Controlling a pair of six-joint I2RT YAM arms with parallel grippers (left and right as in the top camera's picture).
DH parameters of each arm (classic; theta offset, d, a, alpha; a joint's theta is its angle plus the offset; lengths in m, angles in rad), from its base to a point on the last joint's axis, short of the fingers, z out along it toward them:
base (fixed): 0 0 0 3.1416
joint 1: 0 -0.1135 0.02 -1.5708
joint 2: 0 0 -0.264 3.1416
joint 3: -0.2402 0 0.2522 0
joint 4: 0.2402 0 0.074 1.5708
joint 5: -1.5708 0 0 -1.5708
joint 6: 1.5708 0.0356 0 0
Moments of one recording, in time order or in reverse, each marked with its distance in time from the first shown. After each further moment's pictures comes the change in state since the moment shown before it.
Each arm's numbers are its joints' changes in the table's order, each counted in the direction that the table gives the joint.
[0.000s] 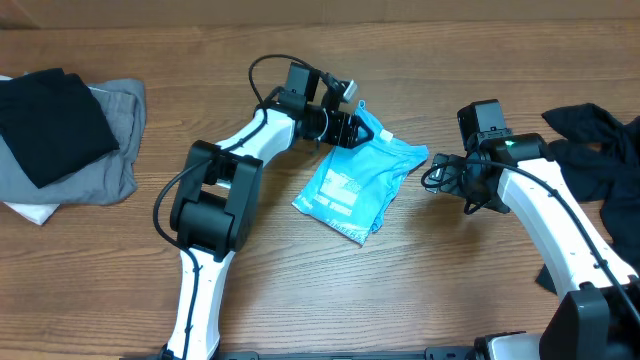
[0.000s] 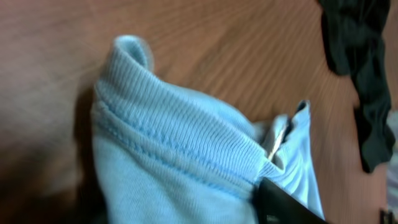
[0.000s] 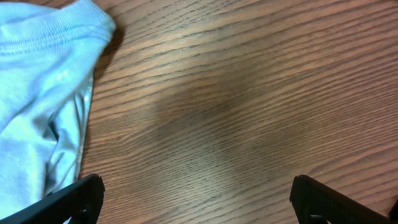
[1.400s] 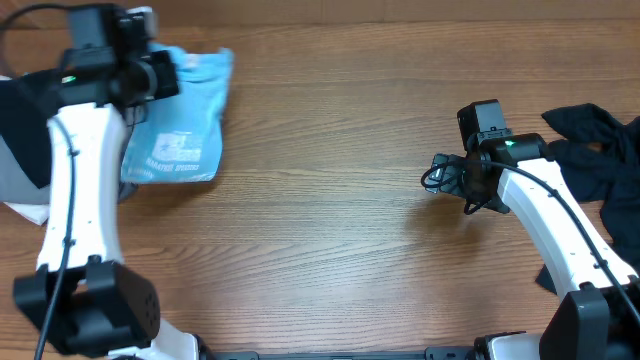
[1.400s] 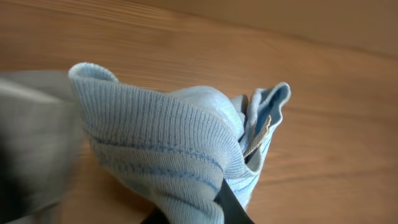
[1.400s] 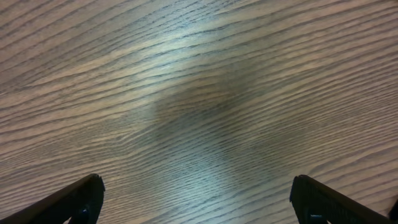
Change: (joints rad) left arm -0.551 0.631 -0.047 0.538 0.589 0.048; right arm 0.000 0.000 0.000 0.000 0.000 0.000
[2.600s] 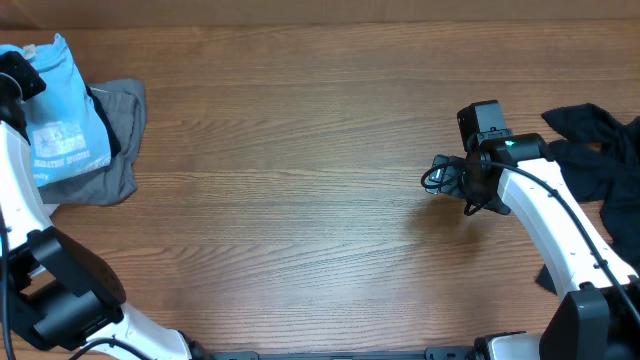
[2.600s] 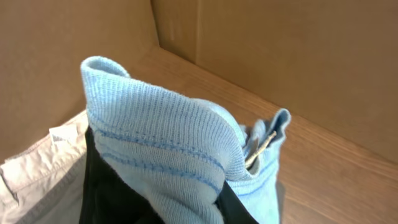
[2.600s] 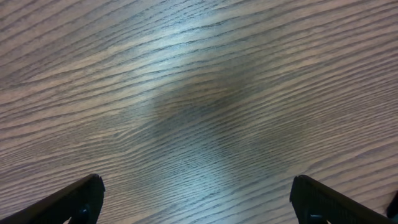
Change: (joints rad) left arm -0.398 -0.140 0.000 -0.431 0.103 0.026; right arm 0.000 0.000 0.000 0.011 0.000 0.000
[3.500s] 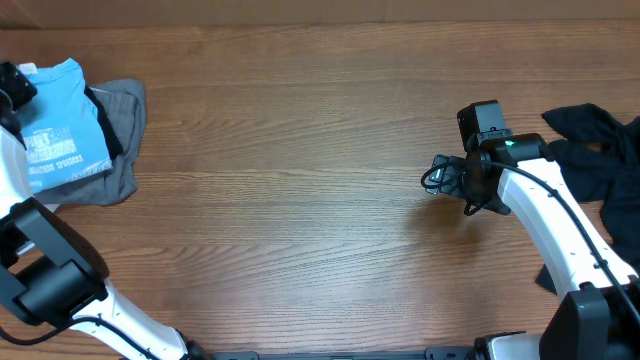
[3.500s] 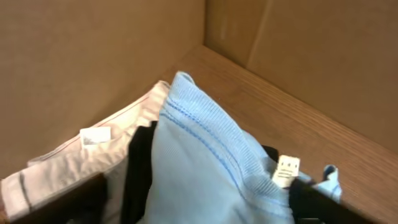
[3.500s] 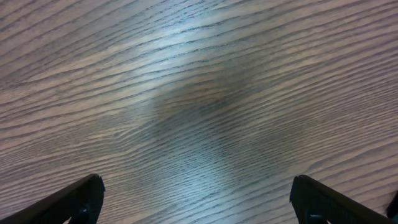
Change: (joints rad) left arm -0.074 -0.165 0.000 -0.187 0.064 -0.013; right arm 0.000 0.000 0.000 0.001 0.000 0.000
